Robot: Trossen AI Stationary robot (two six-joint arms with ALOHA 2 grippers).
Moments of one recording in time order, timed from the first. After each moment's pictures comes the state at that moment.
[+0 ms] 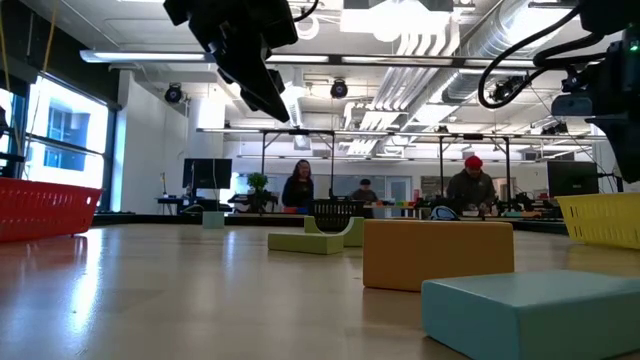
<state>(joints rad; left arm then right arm) 0.27 1.51 1.13 -0.55 0.24 0.15 0.47 1.22 0.75 -1.33 0.22 1.97</state>
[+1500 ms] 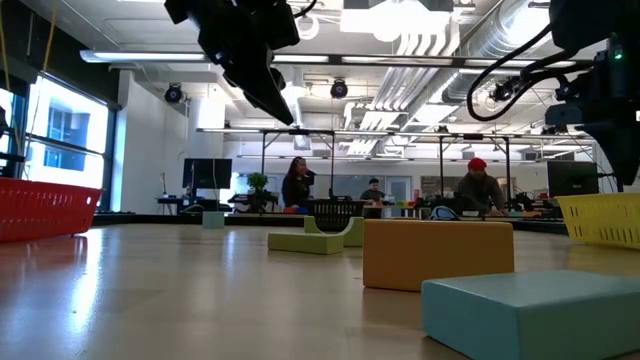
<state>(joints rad) 0.27 1.51 1.13 -0.53 0.13 0.19 0.37 1.22 0.75 -1.34 0.16 1.90</state>
